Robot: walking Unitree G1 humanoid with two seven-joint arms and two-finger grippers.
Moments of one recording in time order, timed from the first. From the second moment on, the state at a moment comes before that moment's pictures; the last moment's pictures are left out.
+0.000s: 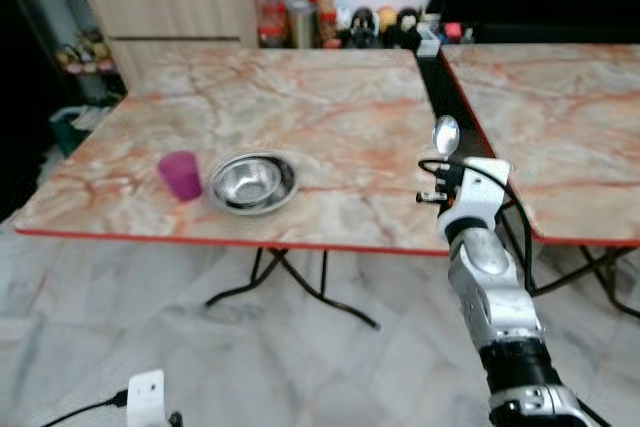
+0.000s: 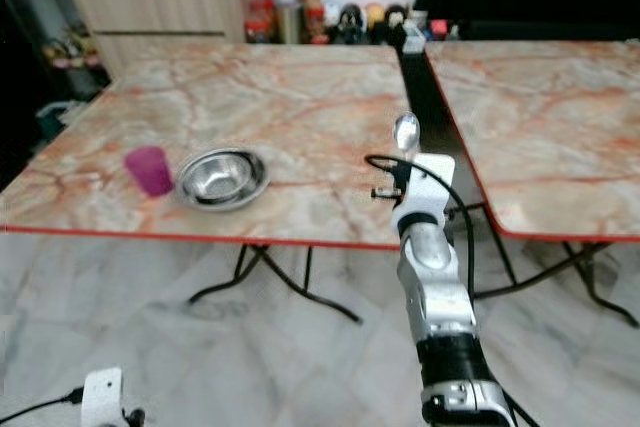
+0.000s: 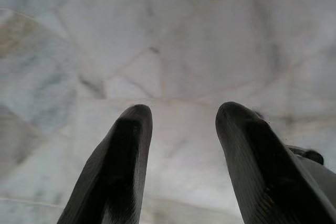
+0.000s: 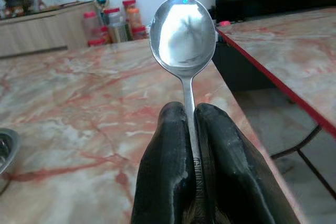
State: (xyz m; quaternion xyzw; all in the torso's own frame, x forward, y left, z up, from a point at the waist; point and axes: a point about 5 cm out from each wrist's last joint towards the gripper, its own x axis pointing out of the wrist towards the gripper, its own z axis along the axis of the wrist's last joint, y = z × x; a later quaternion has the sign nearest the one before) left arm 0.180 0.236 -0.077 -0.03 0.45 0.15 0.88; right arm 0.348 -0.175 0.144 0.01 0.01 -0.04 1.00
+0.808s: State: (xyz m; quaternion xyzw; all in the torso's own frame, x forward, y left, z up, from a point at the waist) left arm 0.186 0.236 -0.074 -0.03 0.44 0.15 0.88; right arm 0.345 -0.174 0.131 0.02 0.03 -0.05 1.00
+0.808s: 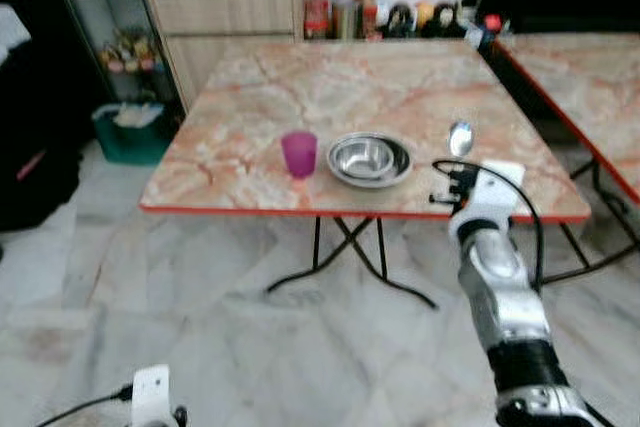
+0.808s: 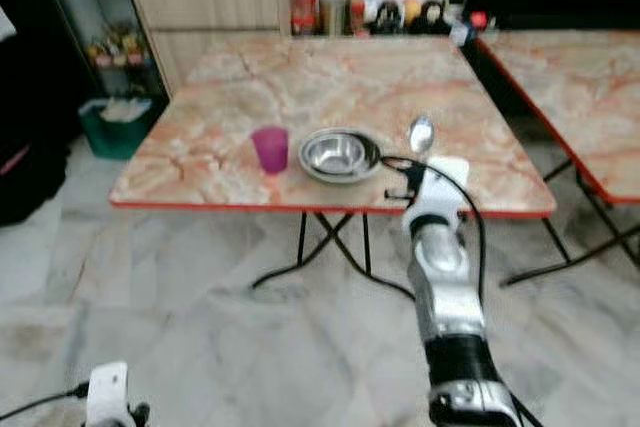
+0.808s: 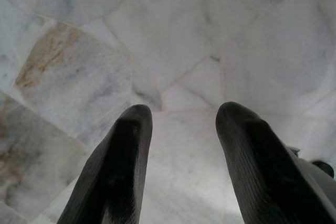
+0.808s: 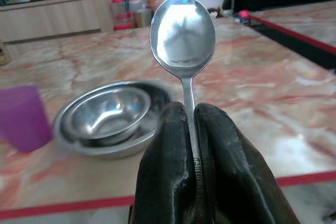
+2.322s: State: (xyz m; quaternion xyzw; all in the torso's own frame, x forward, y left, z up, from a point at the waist) left arm 0.193 0.223 -0.074 -0.04 0.44 0.14 0.89; right arm 0.341 -0.197 0.129 -0.01 0.03 -0.07 1.00
